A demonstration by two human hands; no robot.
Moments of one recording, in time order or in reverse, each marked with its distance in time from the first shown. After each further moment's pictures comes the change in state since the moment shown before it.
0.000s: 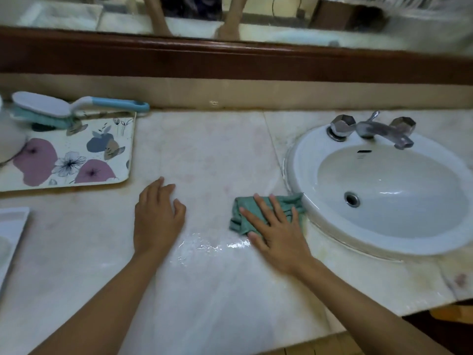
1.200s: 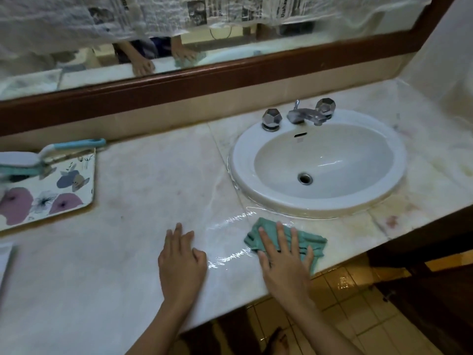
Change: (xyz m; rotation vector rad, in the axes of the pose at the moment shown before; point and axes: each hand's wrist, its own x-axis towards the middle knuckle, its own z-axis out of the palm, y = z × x) left_hand -0.138 0.112 0.015 0.073 -0.183 0.038; right_hand -0.153 0.032 0.020 0.167 0.117 0.551
